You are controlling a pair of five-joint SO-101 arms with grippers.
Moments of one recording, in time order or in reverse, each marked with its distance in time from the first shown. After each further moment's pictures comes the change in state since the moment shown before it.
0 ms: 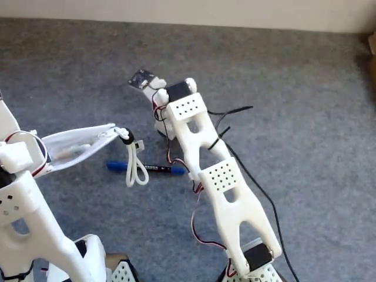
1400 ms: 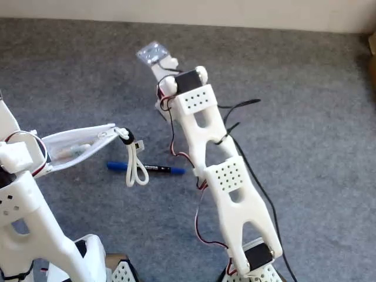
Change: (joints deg) left arm 0.0 0.0 0.0 0.0 0.0; right arm 1.8 -9.1 -4.0 0.2 -13.0
